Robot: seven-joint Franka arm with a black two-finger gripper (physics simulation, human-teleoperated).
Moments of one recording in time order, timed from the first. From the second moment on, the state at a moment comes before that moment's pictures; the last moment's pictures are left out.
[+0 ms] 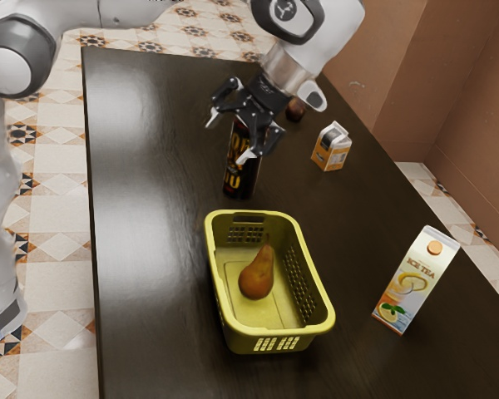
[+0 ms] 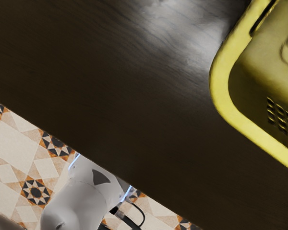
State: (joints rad) arm -0.27 0.02 0.13 -1.42 -0.03 1.00 -0.75
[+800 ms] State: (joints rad) arm -0.22 0.05 0.10 -1.68 0.03 1.69 -0.97
